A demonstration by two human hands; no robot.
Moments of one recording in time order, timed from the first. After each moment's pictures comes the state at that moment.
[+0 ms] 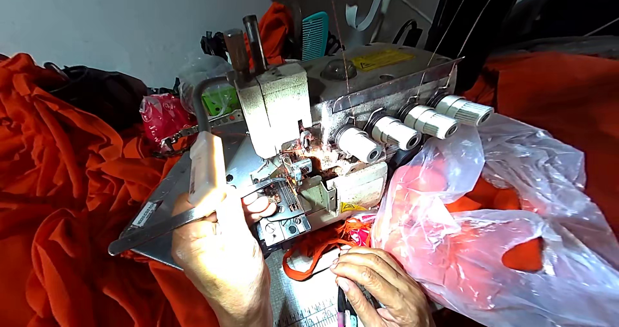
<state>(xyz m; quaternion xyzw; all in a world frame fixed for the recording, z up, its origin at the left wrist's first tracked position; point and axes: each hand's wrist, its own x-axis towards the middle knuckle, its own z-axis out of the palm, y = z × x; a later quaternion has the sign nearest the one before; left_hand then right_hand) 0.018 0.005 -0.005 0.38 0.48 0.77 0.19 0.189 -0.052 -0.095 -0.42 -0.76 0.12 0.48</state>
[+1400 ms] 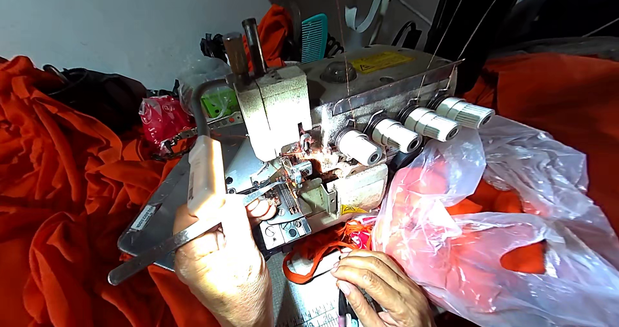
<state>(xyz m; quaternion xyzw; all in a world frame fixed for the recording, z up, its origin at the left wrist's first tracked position) 0.017 0.003 -0.015 0.42 0.45 0.77 0.16 0.189 -0.052 -0.096 -0.42 -0.76 0.12 0.48</state>
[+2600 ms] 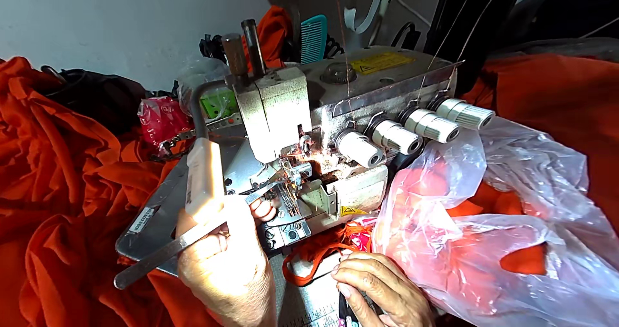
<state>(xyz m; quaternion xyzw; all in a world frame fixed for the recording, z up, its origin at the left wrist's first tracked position) 0.022 0.005 -0.016 0.41 0.47 0.77 0.13 0.189 -0.052 -0.094 -0.42 -0.76 0.13 0.48</state>
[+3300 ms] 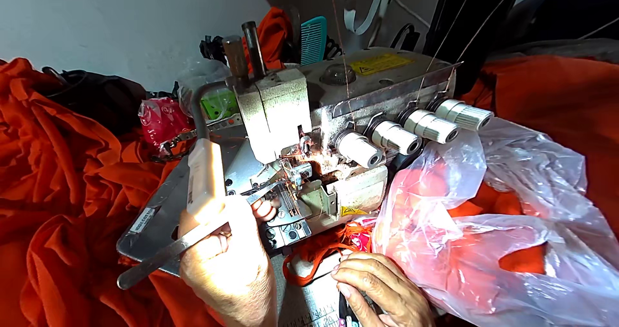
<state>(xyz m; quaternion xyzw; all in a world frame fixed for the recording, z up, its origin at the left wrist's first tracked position) 0.021 0.005 -0.019 0.42 0.48 0.77 0.12 0.188 -0.052 -0.093 -0.42 -0.76 0.12 0.48</state>
